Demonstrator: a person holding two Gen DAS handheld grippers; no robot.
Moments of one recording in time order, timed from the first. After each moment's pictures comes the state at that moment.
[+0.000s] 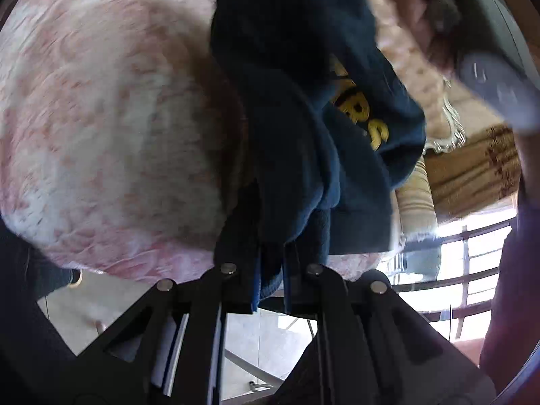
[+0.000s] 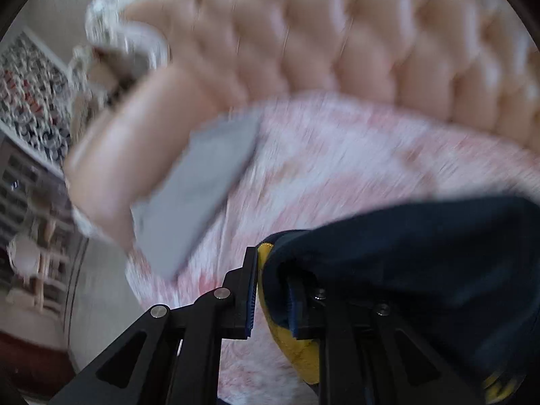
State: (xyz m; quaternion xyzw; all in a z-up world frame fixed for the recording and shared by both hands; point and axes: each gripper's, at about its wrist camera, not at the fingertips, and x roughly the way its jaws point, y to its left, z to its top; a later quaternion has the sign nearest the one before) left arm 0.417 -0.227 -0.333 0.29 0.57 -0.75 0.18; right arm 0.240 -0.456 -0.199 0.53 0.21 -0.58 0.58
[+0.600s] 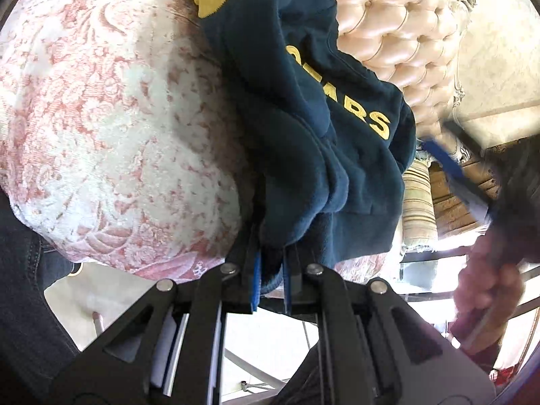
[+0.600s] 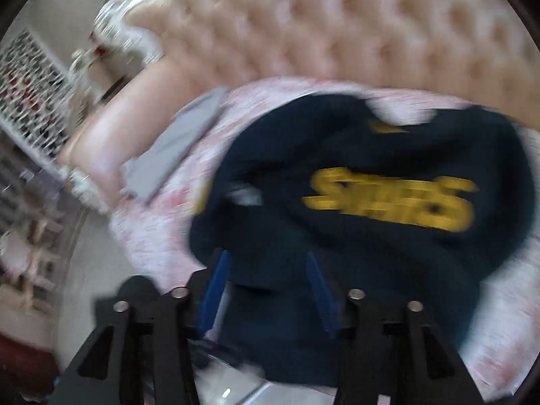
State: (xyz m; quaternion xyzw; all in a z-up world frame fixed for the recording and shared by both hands) left arm 0.439 -0.228 -0.341 0.27 0.59 -0.73 0.19; right arm 0.175 -0.225 -0.174 0.47 0.17 -0.67 0.55
